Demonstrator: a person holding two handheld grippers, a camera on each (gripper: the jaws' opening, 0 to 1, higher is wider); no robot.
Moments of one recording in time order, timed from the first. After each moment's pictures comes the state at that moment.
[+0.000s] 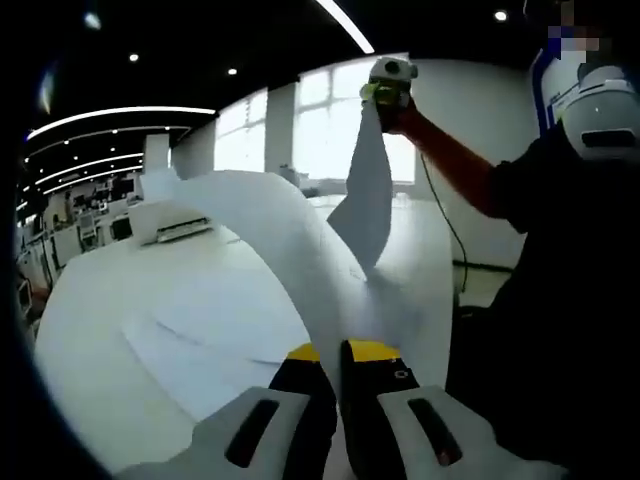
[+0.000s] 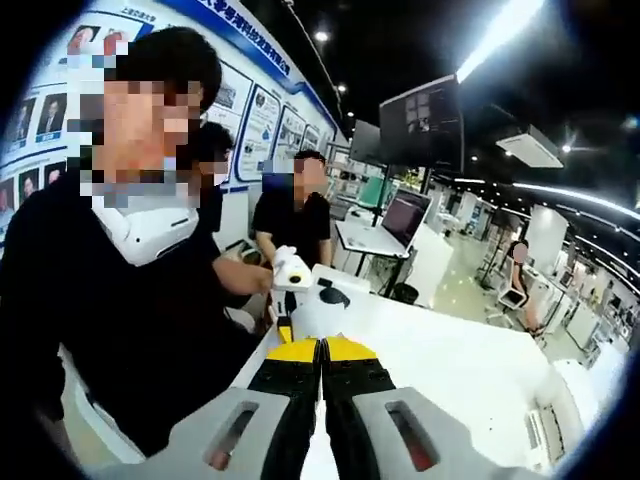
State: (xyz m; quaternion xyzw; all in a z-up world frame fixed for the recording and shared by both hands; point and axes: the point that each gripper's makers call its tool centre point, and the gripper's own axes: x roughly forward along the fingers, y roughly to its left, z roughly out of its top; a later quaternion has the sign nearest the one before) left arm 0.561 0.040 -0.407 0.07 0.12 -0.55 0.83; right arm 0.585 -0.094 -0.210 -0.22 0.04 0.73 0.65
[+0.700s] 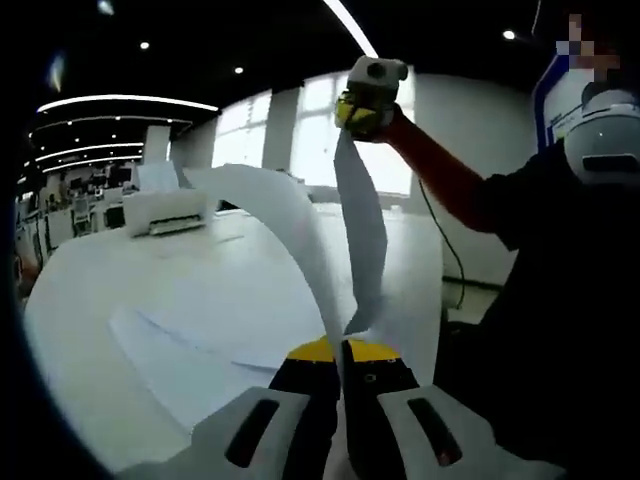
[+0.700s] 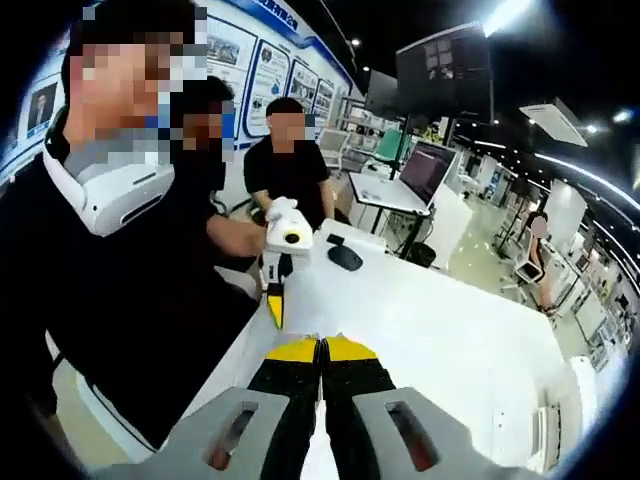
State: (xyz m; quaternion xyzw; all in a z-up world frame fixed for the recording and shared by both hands) left arm 0.563 0.044 -0.406 0.02 0.12 -0.56 0.82; right arm 0.600 -0.037 -0.267 -0.29 0.11 0.72 0.61
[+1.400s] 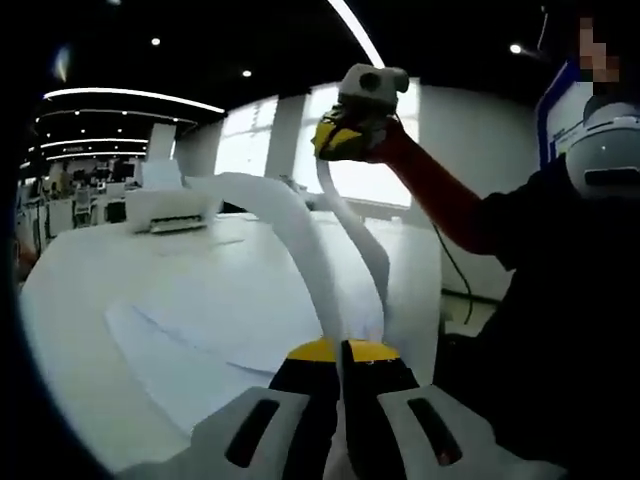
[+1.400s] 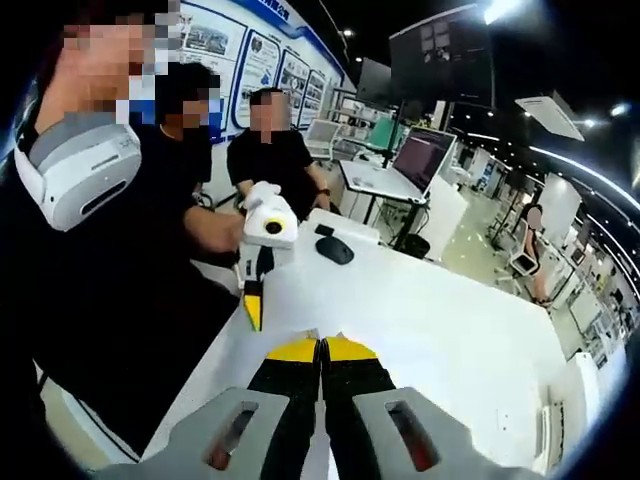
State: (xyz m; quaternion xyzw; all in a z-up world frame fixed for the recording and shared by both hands) left arm 0.567 0.042 -0.402 -0.01 0.12 -0.56 0.82; right arm 0.616 -0.006 -0.293 -0.30 0.12 0.71 0.63
